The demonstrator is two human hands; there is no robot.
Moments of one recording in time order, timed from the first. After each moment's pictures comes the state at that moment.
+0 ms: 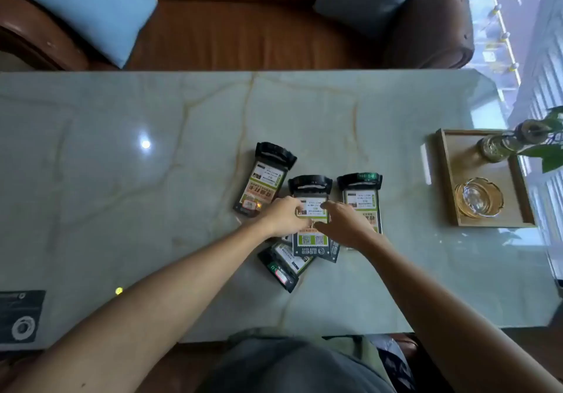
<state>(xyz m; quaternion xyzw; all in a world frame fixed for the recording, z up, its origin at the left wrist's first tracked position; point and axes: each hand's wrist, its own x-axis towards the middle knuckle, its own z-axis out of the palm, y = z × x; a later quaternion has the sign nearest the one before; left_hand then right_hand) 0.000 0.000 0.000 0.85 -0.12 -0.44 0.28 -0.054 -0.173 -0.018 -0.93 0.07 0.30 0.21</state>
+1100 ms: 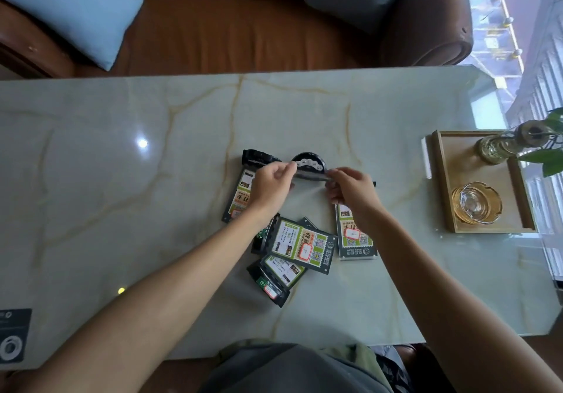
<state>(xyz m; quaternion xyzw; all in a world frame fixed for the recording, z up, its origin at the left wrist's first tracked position) 0.050 -0.035 0.013 0.78 0.12 -0.22 0.57 0.010 -0.213 0.004 -0.66 0.35 0.12 0.65</state>
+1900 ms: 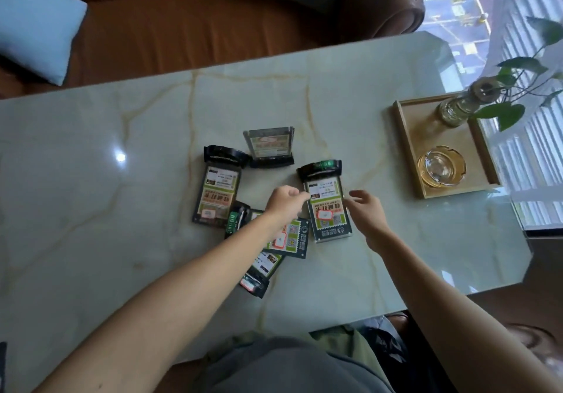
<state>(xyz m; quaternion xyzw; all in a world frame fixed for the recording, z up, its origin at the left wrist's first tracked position) -0.010 -0.113 -0.010 0.78 0.10 -0.43 0.45 -0.095 -0.282 -0.044 -0.69 0.47 0.13 0.53</state>
